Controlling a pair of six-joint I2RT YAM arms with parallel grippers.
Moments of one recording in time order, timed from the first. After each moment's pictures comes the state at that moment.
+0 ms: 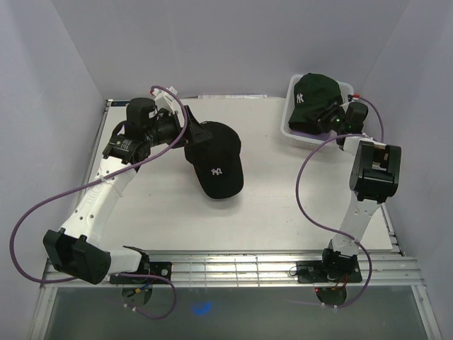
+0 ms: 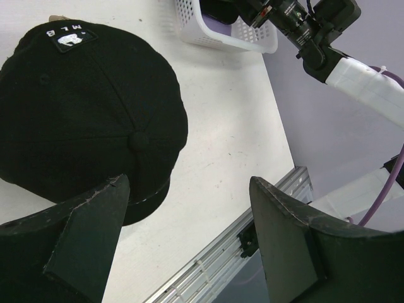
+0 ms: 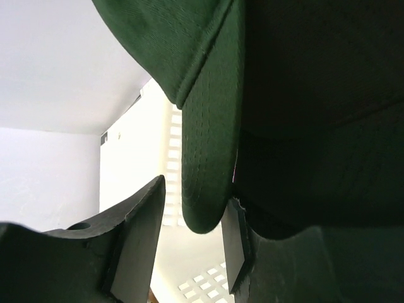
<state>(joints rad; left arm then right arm) -0.32 1.29 1.35 -0.50 0.49 -0.54 -0.17 2.05 1.33 0.39 -0.62 0.83</state>
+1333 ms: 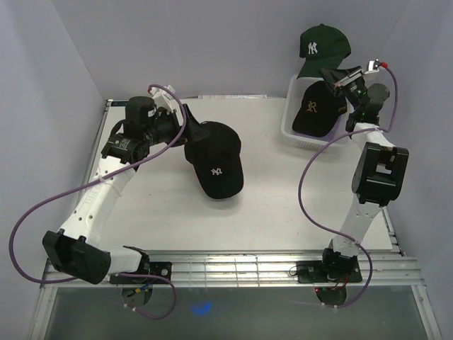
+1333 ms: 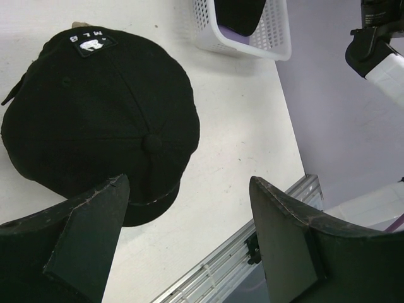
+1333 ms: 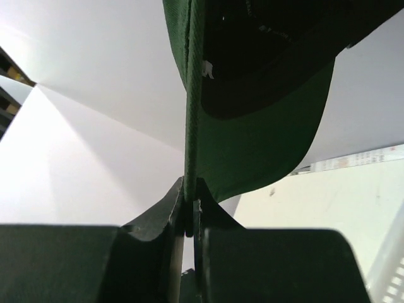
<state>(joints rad) -0.32 1.29 1.36 -0.53 0.43 -0.53 -0.20 2.03 1.50 0.92 -0.72 1.41</state>
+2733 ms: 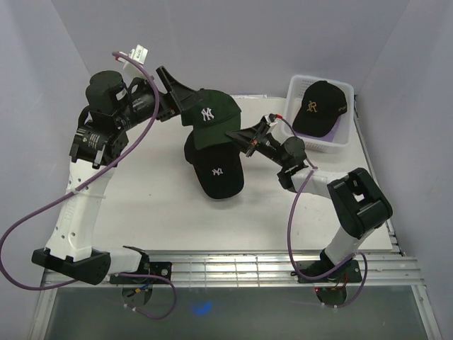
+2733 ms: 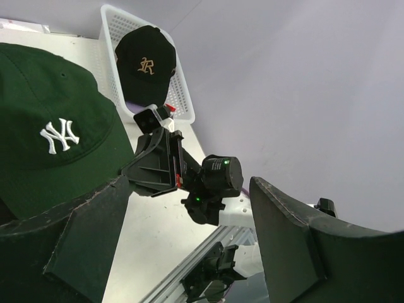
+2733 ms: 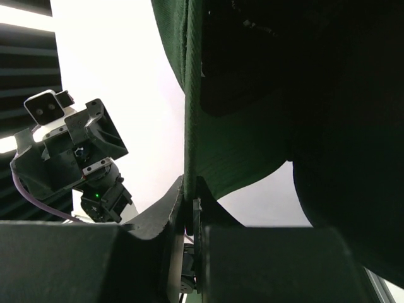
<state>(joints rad) -0.32 1.28 1.77 -0.59 0.46 -0.72 0.54 1.69 0.84 1.20 -0.53 1.77</state>
